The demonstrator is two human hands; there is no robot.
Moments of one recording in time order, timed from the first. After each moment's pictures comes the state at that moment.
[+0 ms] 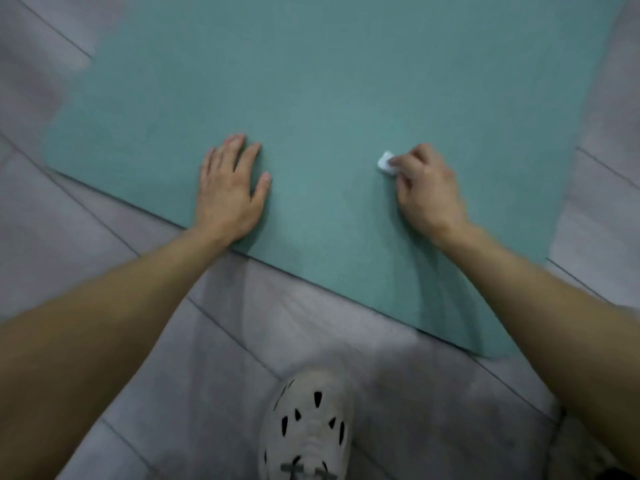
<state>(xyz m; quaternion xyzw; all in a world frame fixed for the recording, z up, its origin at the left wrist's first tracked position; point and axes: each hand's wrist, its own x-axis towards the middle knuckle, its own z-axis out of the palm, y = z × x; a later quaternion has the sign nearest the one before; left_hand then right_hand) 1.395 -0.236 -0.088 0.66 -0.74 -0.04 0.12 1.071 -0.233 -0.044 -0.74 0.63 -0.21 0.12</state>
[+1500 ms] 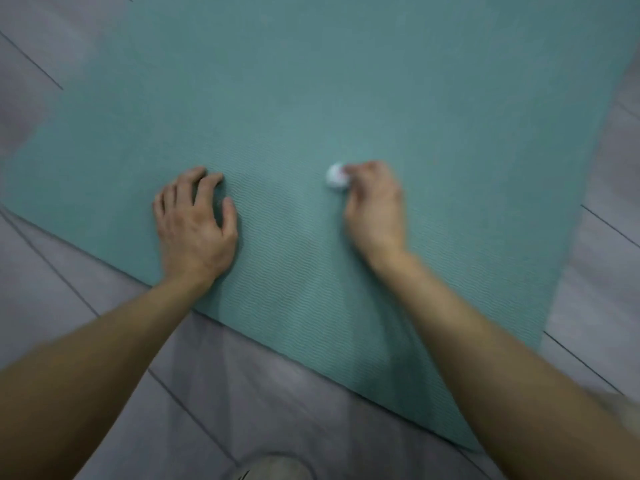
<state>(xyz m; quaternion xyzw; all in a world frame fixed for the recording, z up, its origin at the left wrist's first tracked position) 1.380 -0.261 -0.093 0.74 -0.65 0.02 0.18 1.118 -0.298 -0.065 -0.68 0.64 -0.32 0.17</state>
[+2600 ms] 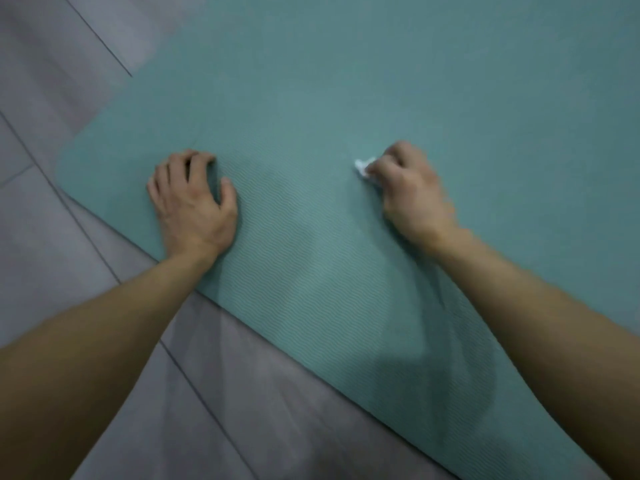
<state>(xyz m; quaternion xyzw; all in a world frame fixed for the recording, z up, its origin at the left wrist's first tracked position) 1.454 -0.291 -0.097 0.81 -0.55 0.06 0.19 1.139 -0.363 -0.051 -0.83 0.49 -0.22 0.13</state>
